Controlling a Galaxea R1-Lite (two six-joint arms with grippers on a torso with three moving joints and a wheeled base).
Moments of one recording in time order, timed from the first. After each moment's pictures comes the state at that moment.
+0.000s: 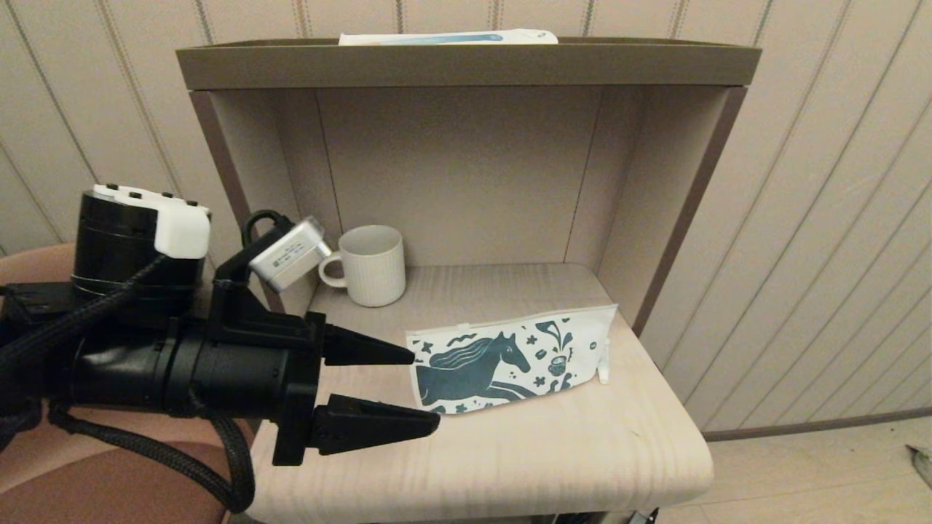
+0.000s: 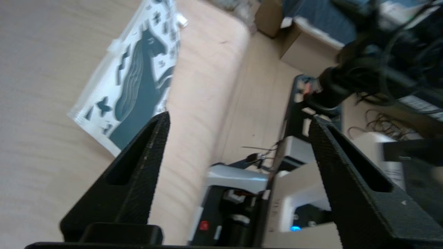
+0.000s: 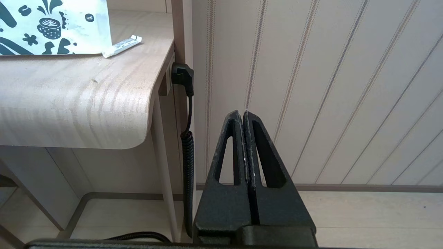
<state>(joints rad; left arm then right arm) -0.58 1.49 -0.85 -0.18 -0.78 0.06 -0.01 0.00 0.00 -0.14 0.01 -0.03</state>
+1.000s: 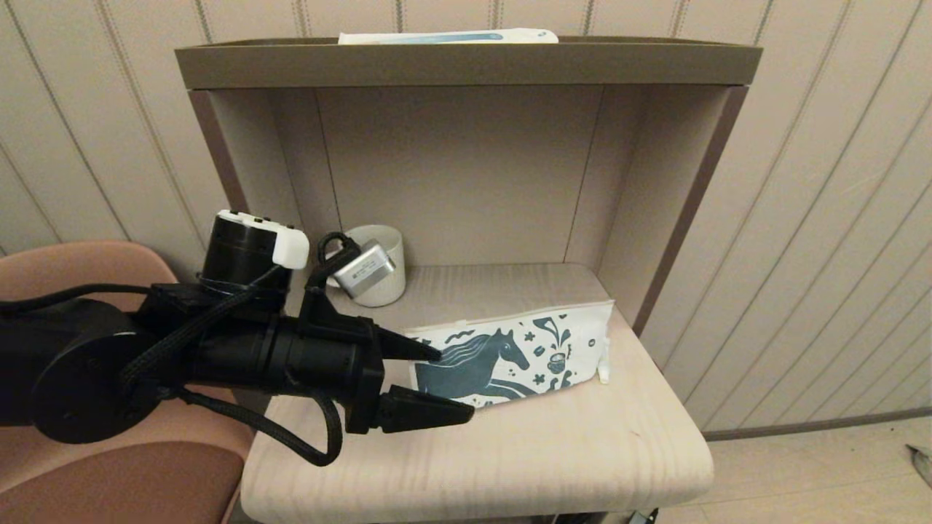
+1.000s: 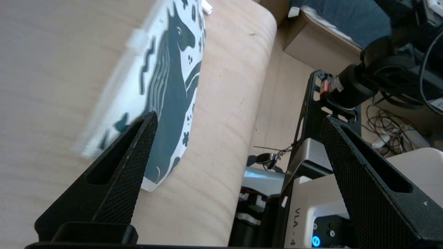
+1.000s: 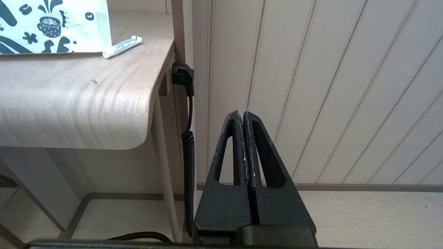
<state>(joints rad) -0.58 1.69 -0.91 -0.26 -0.78 0.06 -0.01 0.00 0.00 -0.14 0.01 -0.03</state>
